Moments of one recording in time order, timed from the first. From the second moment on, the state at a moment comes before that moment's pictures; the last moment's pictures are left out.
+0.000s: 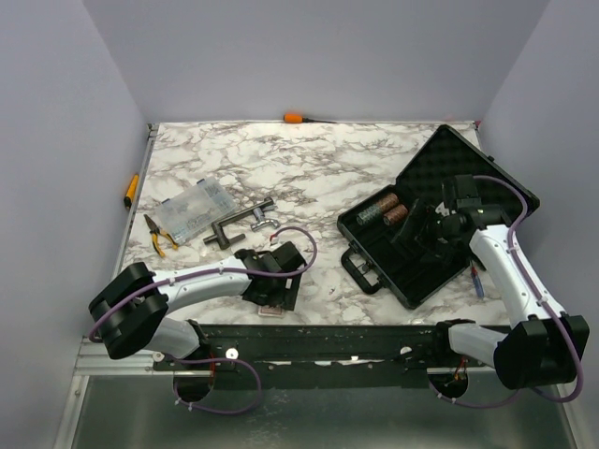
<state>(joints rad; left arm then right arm) -0.96 1.37 0.72 -0.66 -0.11 -0.70 0.08 1.16 0.99 -0.96 -0.18 0.61</state>
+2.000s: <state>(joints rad) -0.94 1.16 0.84 -0.76 -0.09 -0.67 0.54 1.79 1.27 -1.01 -0.07 0.39</state>
